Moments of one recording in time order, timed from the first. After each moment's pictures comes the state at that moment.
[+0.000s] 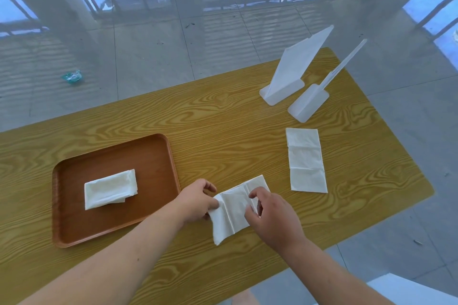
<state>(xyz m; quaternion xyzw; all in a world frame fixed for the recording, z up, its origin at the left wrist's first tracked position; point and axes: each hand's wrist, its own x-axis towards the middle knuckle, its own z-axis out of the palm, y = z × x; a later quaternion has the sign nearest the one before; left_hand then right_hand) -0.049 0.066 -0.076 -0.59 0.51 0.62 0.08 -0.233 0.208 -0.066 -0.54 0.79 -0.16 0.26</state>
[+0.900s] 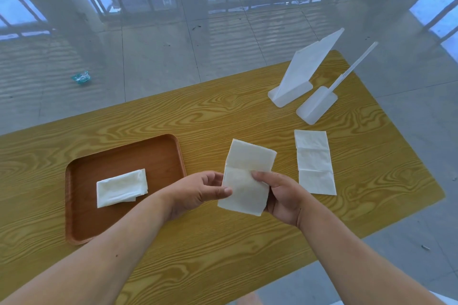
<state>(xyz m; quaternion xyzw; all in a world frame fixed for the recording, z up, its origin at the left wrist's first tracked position) -0.027 0.038 -0.027 -0.39 0.49 0.78 0.05 -0.251 0.148 -0.031 -0.06 0.57 -0.41 0.71</state>
